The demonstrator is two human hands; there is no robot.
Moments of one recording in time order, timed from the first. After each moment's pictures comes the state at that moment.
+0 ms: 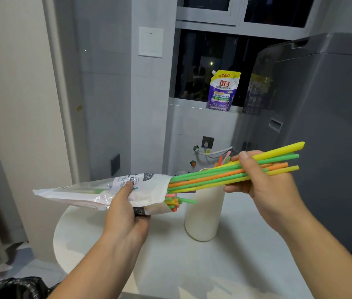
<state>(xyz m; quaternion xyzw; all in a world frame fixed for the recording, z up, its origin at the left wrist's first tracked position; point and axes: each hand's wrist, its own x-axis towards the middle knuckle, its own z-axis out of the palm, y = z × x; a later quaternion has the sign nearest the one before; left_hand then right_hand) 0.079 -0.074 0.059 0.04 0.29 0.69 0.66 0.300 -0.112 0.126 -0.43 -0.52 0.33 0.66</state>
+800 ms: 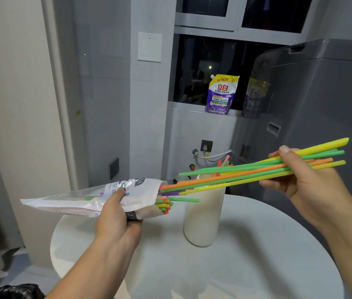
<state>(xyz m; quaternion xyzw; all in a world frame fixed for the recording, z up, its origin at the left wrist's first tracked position) 0.068 -0.065 0.054 0.03 0.30 0.70 0.65 0.348 -0.125 0.155 -0.45 -0.46 0.32 0.69</state>
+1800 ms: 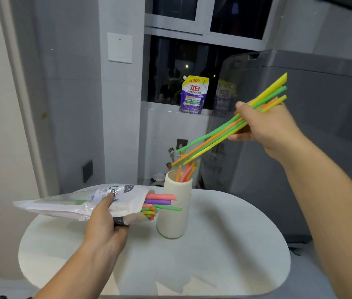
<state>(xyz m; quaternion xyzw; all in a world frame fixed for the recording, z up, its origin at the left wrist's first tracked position) 0.097 -0.084 0.053 0.06 0.32 0.65 0.69 0.363 -0.105 0.247 -0.56 -0.51 0.19 0.62</state>
